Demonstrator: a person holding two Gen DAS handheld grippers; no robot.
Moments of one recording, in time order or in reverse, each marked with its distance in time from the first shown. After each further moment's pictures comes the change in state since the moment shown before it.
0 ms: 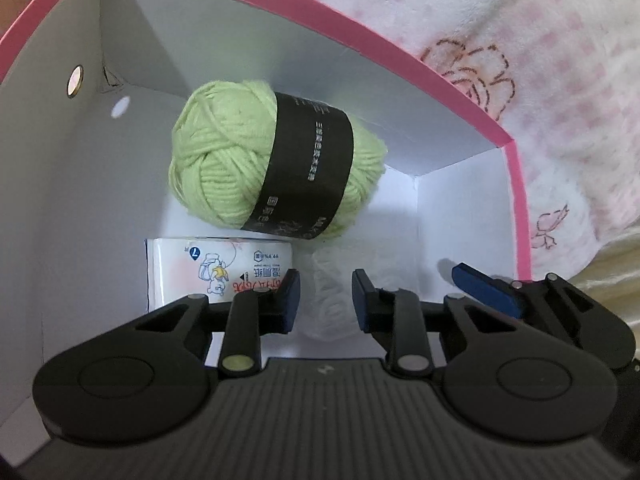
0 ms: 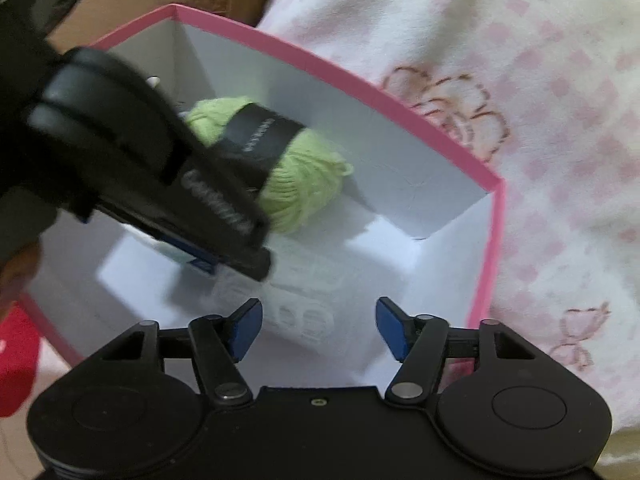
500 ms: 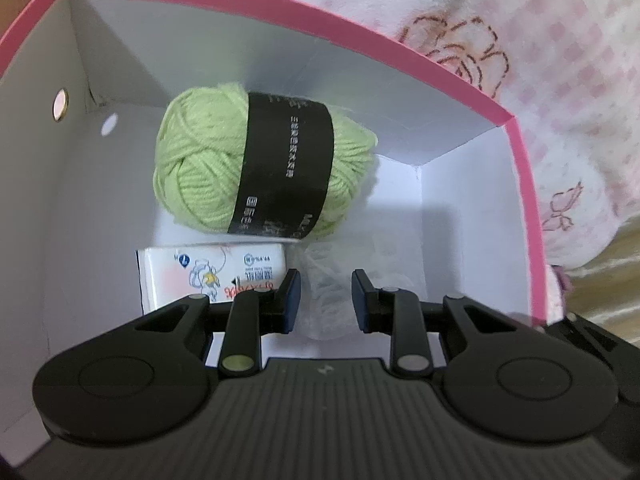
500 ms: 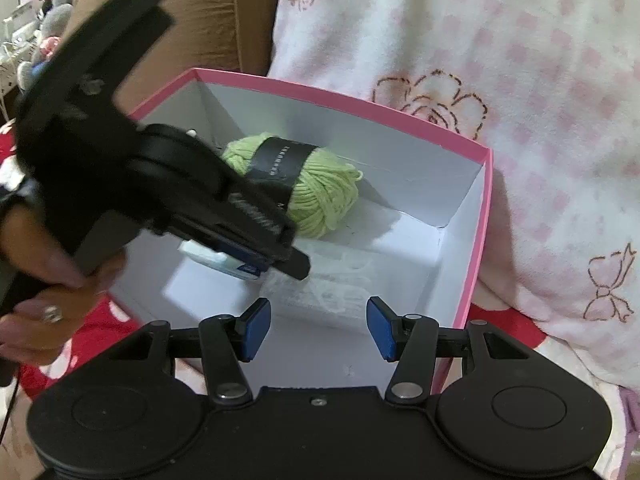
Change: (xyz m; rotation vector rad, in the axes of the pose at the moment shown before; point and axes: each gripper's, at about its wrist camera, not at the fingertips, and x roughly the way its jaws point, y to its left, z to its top) left arm 0.006 -0.024 -0.002 0.090 -0.007 0.094; right arm -0.029 -0.024 -0.031 0.151 -0.136 0.228
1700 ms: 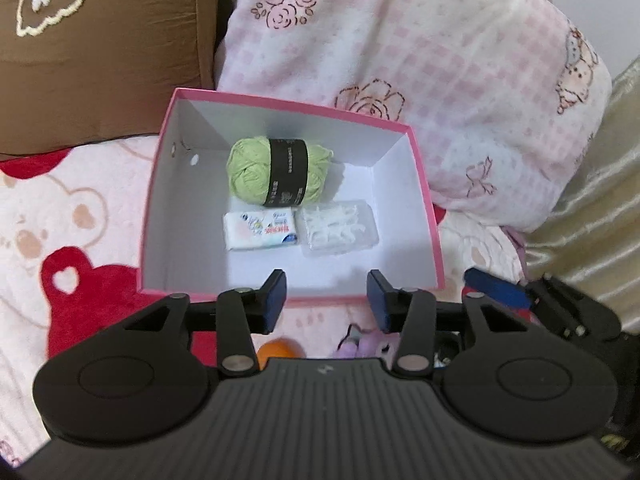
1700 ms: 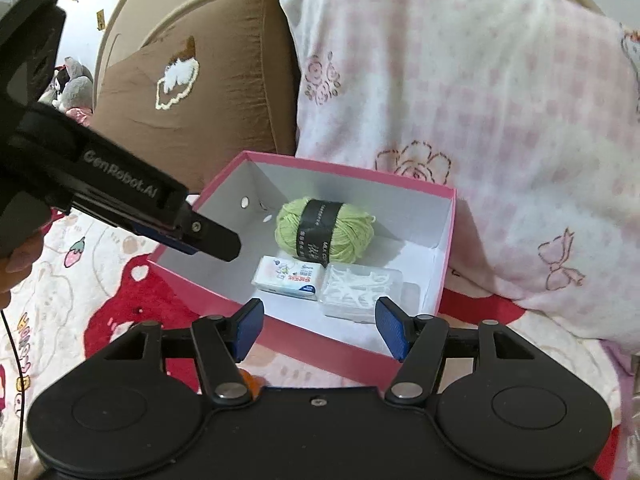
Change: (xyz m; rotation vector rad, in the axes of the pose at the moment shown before) left arm -0.188 -0.019 -0.059 0.123 -0.078 0.064; right arm -0.114 0.020 -0.022 0.112 -0.167 0.034
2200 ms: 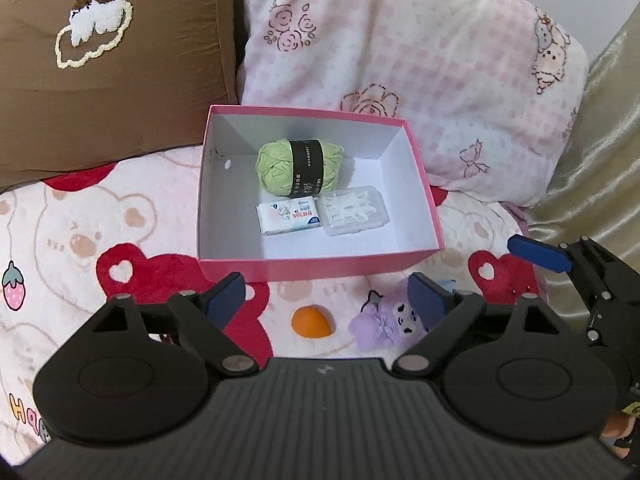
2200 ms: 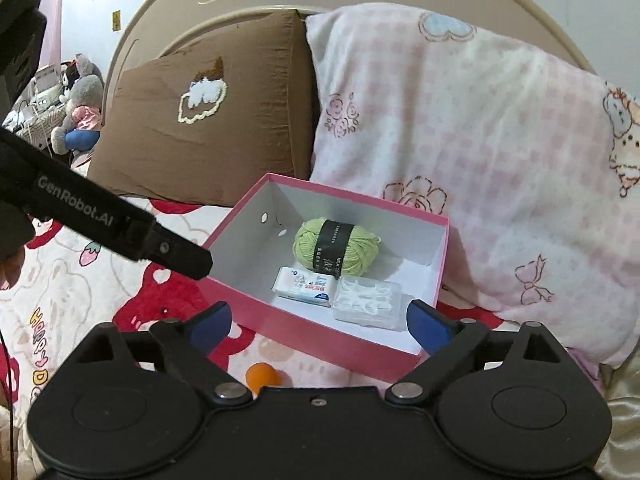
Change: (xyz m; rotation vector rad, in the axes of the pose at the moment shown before) left arm -0.072 0.002 -0.030 0.083 -0.028 0.059; right arm -0.058 0.041 0.006 -0.052 -0.028 -0.048
